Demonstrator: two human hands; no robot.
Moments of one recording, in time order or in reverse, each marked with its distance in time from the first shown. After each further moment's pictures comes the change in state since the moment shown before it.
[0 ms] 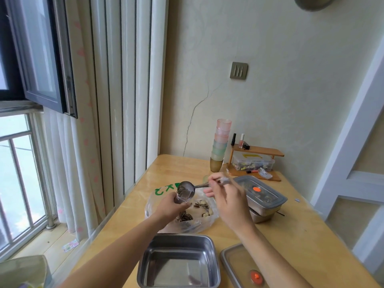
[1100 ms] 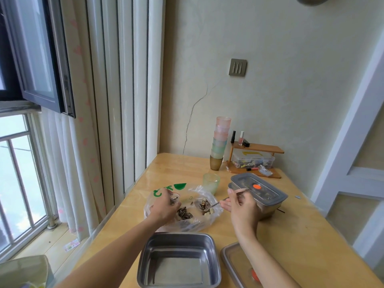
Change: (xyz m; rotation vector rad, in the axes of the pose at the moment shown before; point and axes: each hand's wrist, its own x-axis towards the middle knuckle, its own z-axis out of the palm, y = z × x) left_hand 0.006 -0.021 -0.009 0.240 0.056 -0.003; right_hand -0.032 0.046 0.009 0.219 0.350 0.724
